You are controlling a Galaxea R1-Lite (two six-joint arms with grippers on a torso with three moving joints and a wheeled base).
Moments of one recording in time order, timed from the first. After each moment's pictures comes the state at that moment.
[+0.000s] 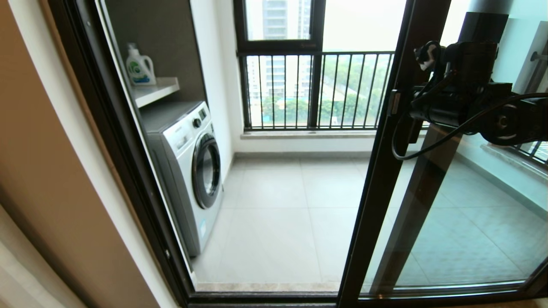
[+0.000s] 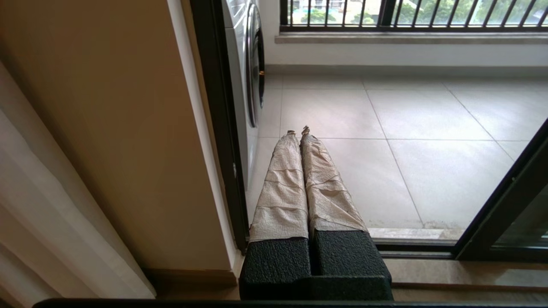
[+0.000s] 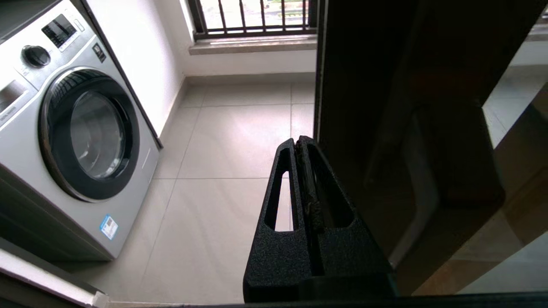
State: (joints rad) left arm 0.00 0.00 0.00 0.00 0.00 0.01; right arm 0.16 1.90 -1.53 -0.26 -0.10 0.05
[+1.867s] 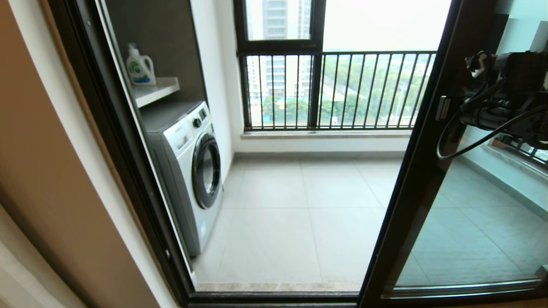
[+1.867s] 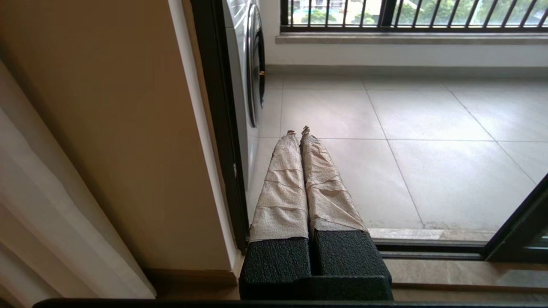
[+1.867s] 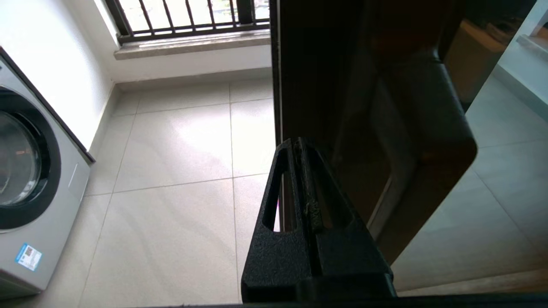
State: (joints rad) left arm 0.00 0.00 0.00 0.00 0.00 0.01; right arm -0.10 1.88 -1.45 -0.30 -0.04 0.00
